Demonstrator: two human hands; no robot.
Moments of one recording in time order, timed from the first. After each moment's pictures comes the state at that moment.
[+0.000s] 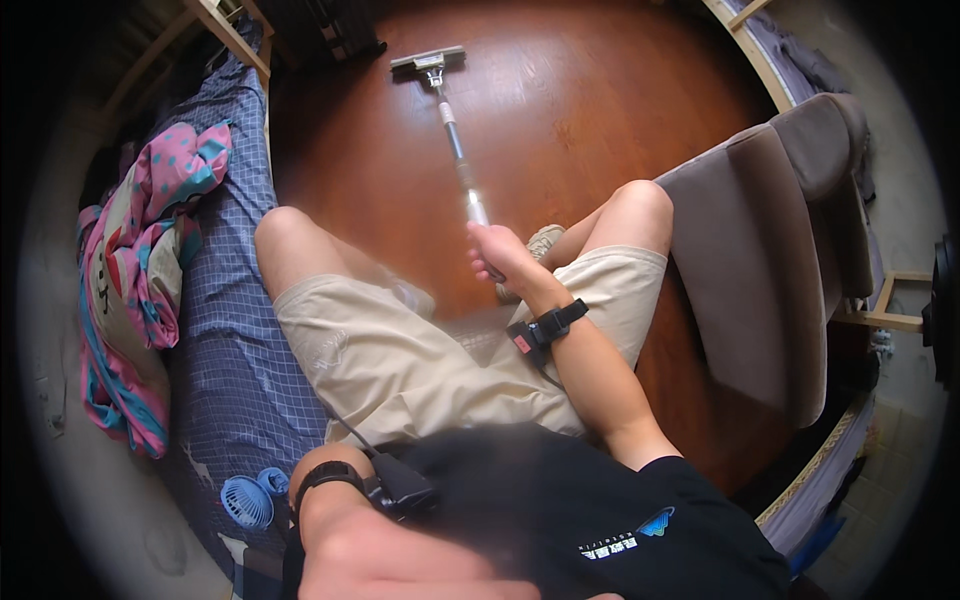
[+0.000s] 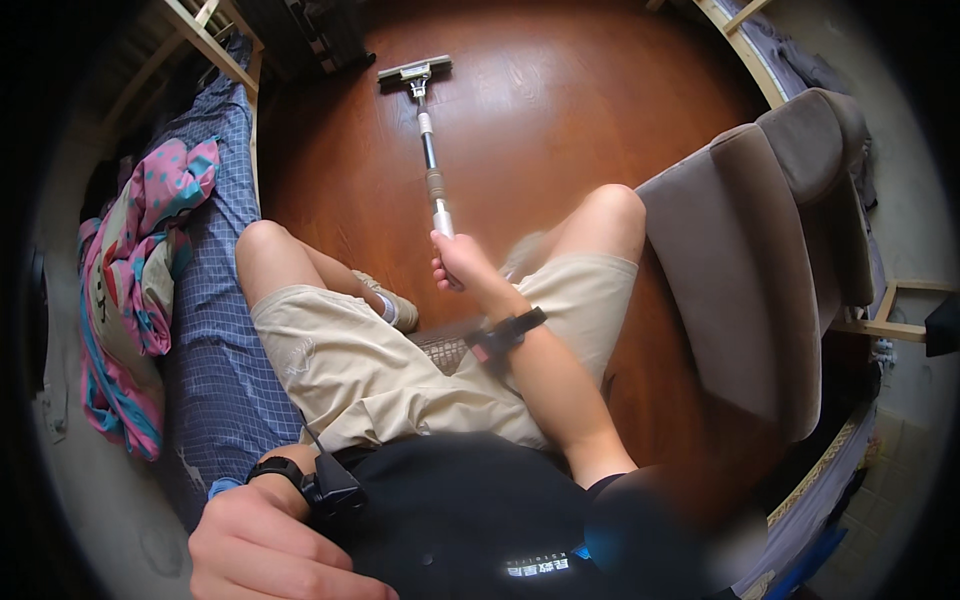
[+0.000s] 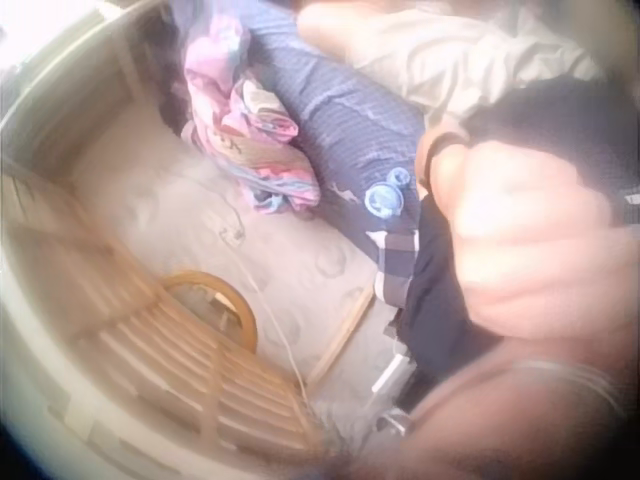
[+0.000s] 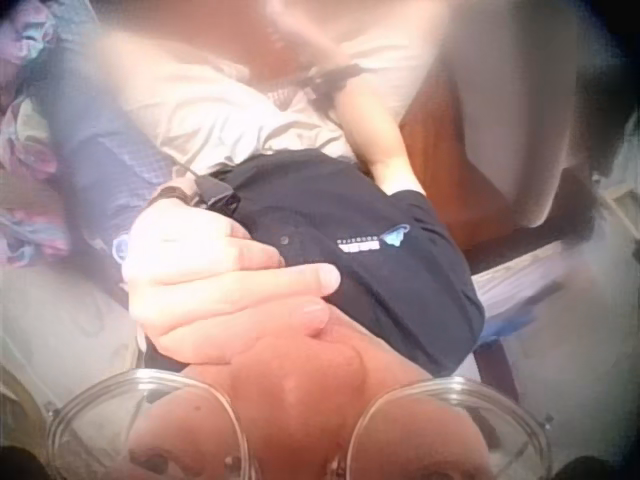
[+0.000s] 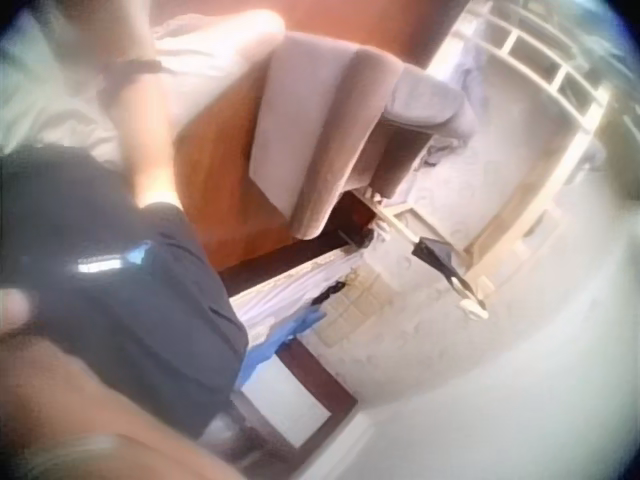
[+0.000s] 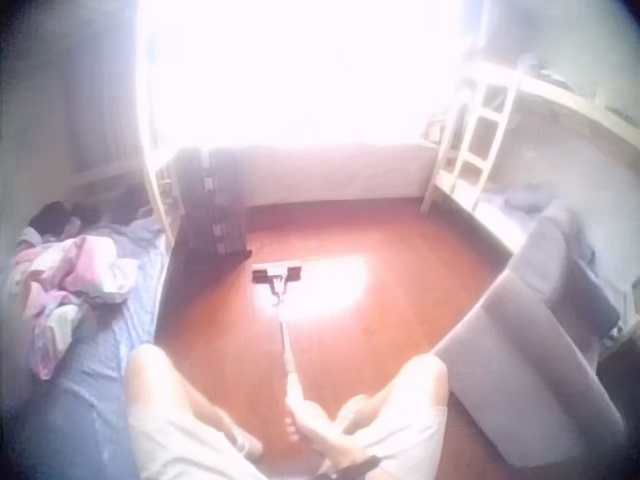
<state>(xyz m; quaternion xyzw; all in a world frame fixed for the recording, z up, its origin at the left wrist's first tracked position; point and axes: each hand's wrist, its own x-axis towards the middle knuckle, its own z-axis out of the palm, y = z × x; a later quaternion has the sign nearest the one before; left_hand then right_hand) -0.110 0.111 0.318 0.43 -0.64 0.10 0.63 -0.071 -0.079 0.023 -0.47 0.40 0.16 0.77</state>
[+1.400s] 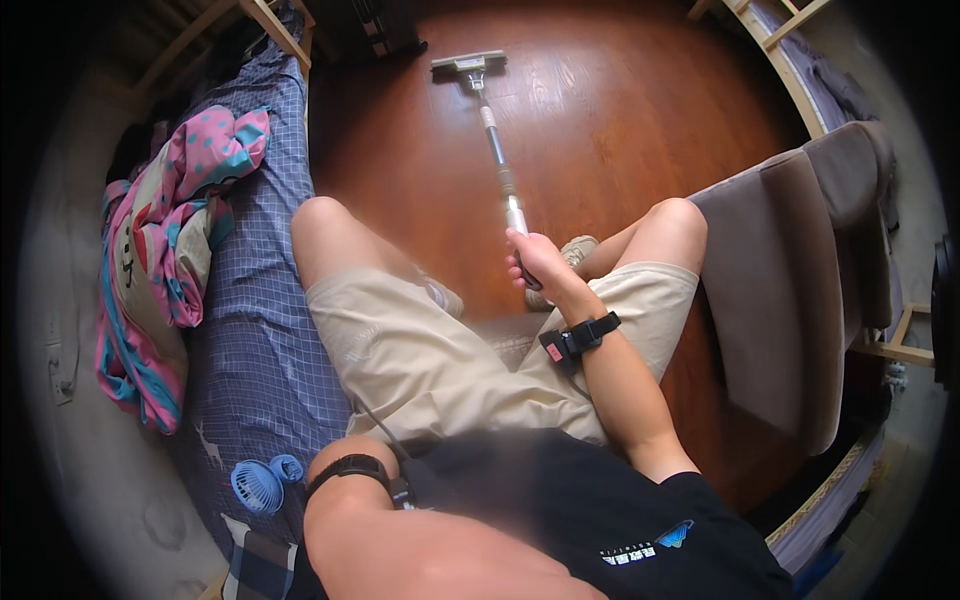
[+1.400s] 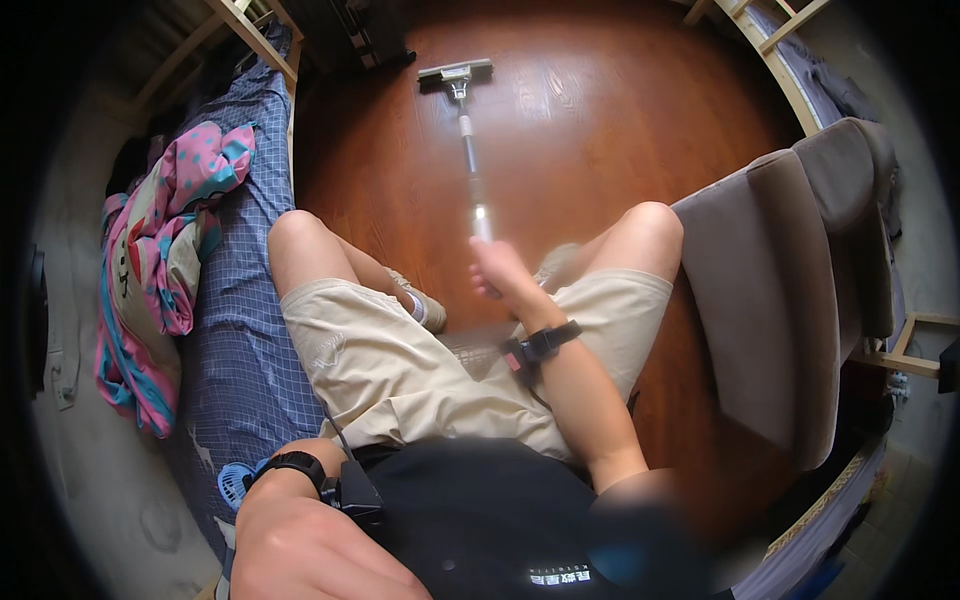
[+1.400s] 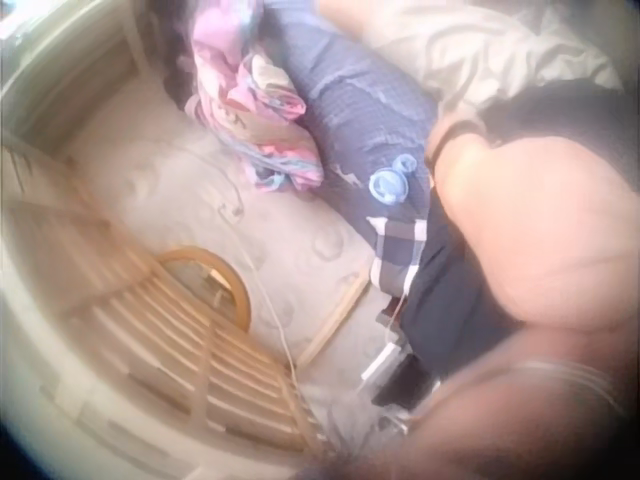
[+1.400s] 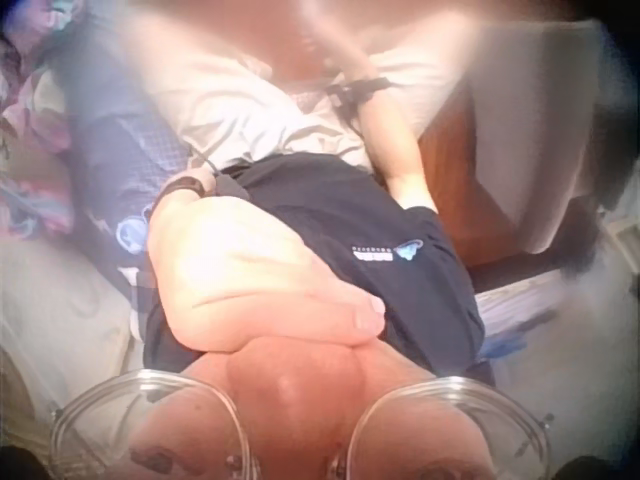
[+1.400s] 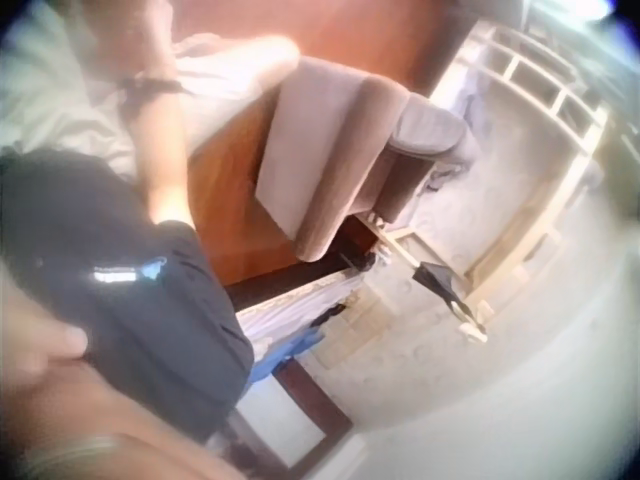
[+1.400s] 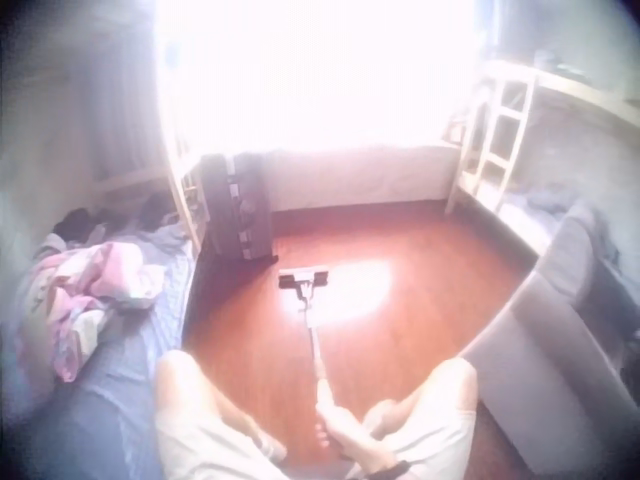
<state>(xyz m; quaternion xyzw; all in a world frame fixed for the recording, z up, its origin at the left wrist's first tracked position) -0.135 0.111 0.314 0.37 -0.54 -0.08 0.75 -0.069 -0.080 -0.001 -0.50 0.40 0.17 0.75</state>
